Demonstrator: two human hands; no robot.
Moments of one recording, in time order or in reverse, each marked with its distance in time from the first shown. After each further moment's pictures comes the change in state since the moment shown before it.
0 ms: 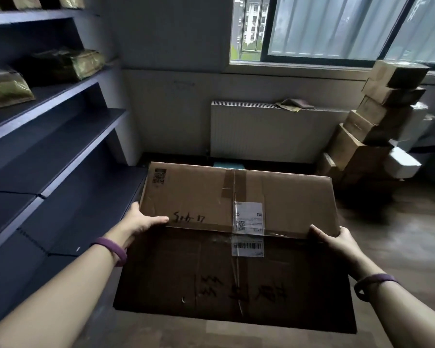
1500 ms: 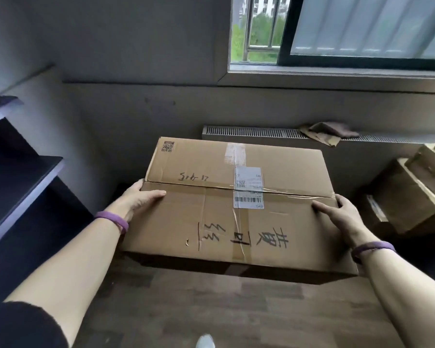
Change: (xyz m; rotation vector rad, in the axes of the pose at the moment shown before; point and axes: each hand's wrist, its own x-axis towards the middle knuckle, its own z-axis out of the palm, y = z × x) left_hand 0.657 0.380 0.084 -0.194 -0.089 0.002; right_hand 0.689 -0.302 0.168 -0.065 0.049 -0.091
